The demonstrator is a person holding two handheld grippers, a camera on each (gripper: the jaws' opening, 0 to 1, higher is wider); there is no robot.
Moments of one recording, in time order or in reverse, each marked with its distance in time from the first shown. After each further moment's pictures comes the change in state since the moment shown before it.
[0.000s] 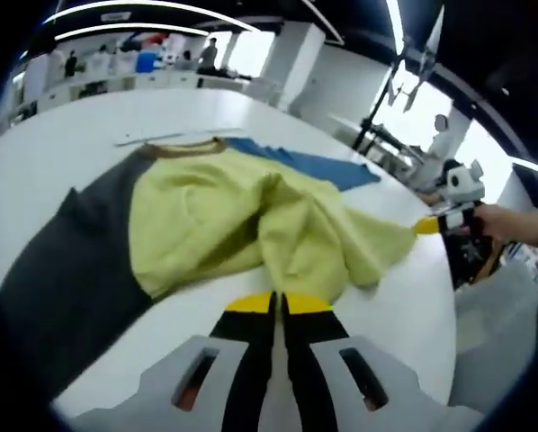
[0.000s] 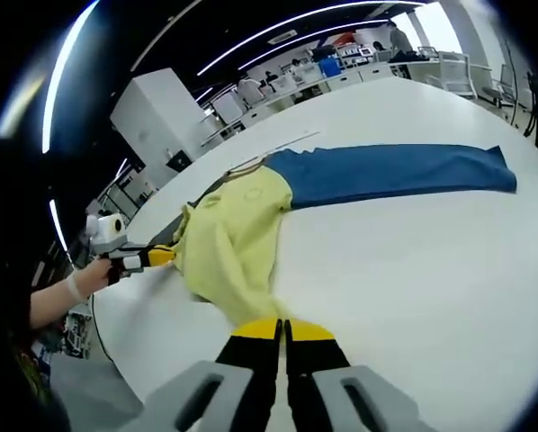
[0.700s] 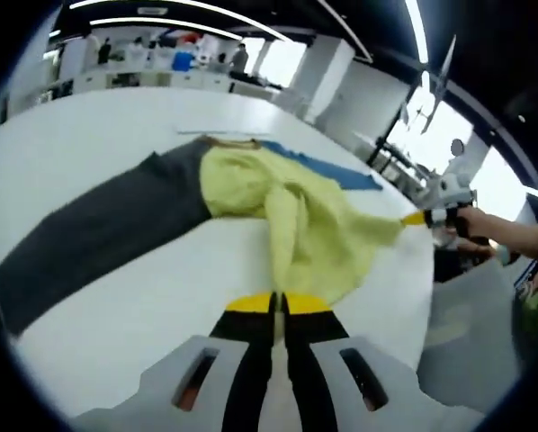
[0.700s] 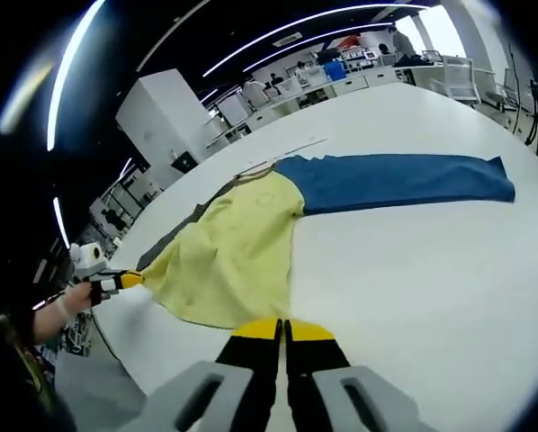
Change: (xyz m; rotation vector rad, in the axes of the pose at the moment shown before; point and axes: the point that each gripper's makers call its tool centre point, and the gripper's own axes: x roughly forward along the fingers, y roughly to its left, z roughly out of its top) left arm -0.110 0.002 -0.050 -0.142 -0.051 0.097; right arm -0.012 0.011 0.001 -0.012 -0.009 0.017
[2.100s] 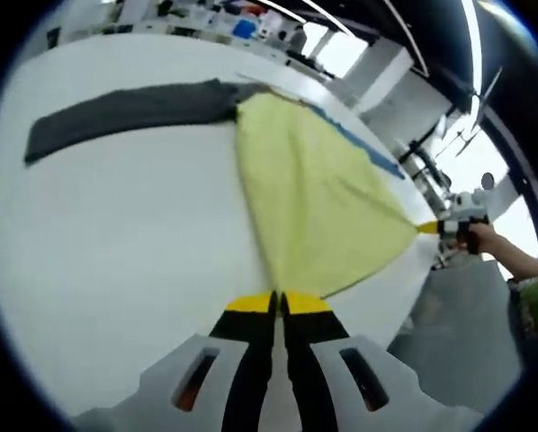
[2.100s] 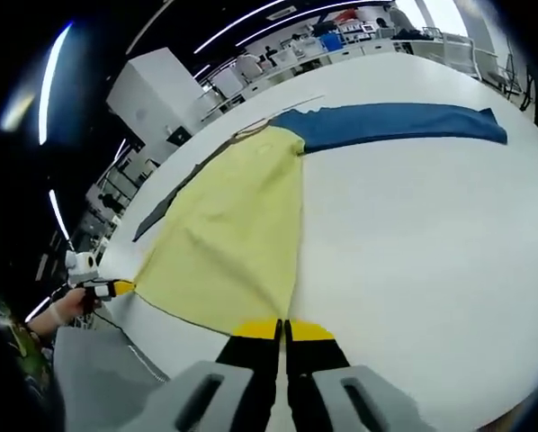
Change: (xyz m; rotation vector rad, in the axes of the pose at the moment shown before) left arm -0.047 -0.012 -0.095 -0.234 0.091 0.121; right arm -0.015 0.006 -0.067 0.026 0.149 -0.014
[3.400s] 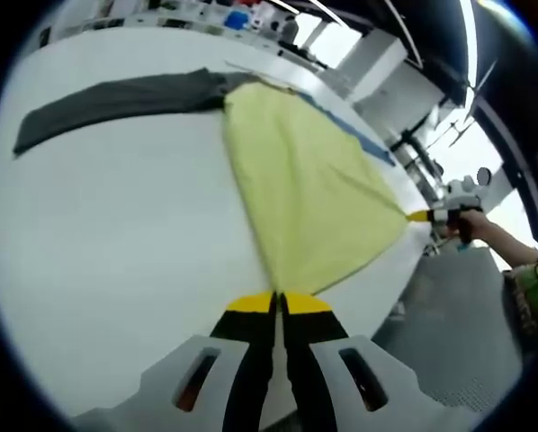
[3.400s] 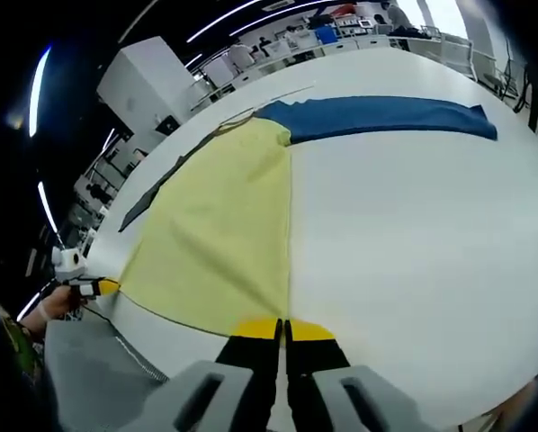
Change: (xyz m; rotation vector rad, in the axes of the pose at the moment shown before) left arm -0.004 -0.011 -0.019 0.002 0.048 -0.026; right arm -0.005 -0.015 -0.010 -0.012 0.050 -0.065
